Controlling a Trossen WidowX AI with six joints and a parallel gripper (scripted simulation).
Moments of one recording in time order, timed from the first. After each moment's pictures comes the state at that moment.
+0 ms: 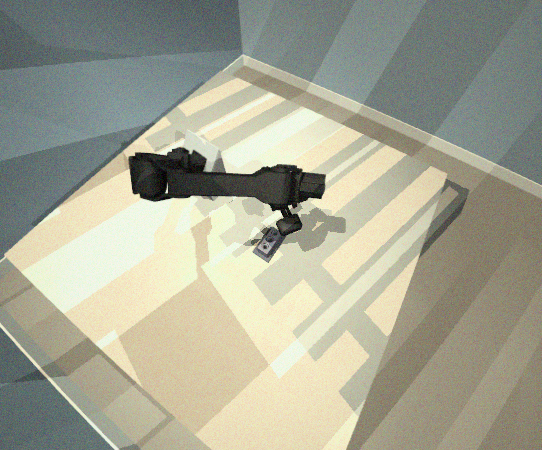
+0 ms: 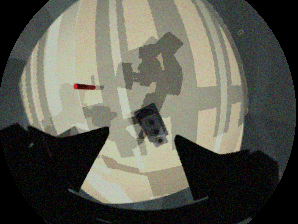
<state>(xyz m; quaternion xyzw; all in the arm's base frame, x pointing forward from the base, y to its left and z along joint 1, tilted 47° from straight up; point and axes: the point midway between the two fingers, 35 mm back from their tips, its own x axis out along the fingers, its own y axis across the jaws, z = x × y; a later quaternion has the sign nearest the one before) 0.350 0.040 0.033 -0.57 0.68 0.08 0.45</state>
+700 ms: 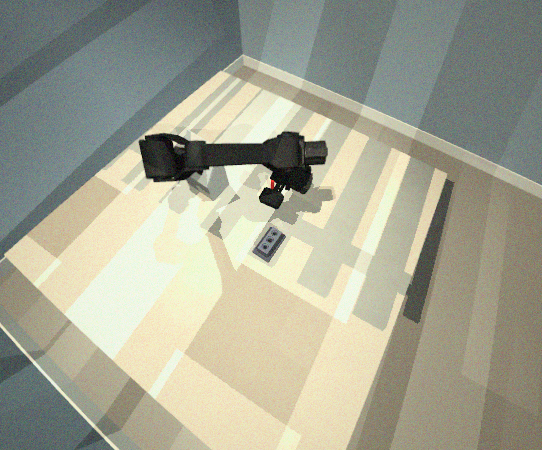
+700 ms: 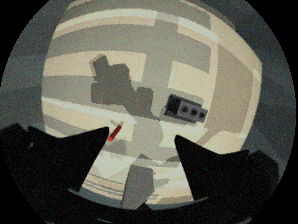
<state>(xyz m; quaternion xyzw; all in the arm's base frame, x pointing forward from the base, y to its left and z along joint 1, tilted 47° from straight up) 0.313 0.091 -0.016 -0.33 0.65 -0.20 0.65</state>
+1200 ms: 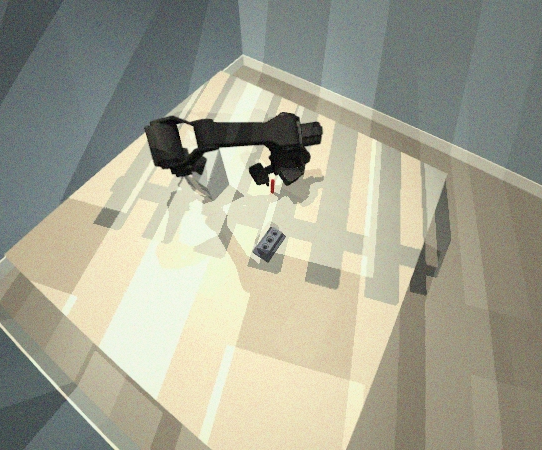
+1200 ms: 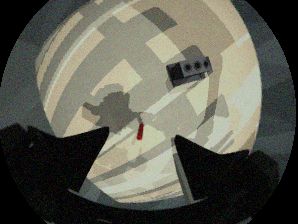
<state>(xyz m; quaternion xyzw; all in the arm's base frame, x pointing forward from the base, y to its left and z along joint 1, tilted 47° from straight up) 0.276 0.117 -0.048 -0.12 0.56 -0.39 0.72</state>
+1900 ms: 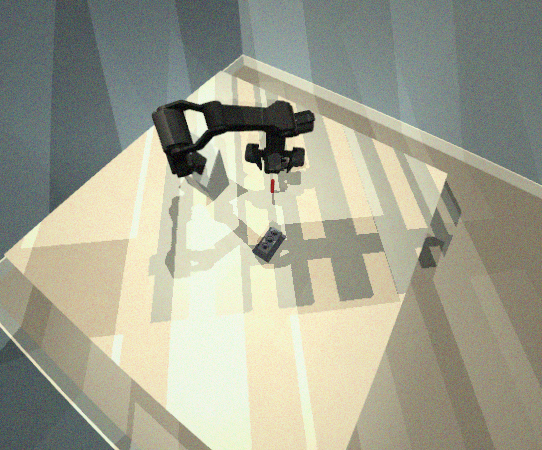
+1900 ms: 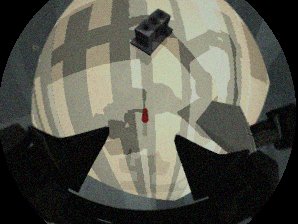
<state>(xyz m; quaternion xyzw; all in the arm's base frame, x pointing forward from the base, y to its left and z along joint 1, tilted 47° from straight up) 0.233 0.127 -0.081 0.08 0.42 -0.54 0.72</state>
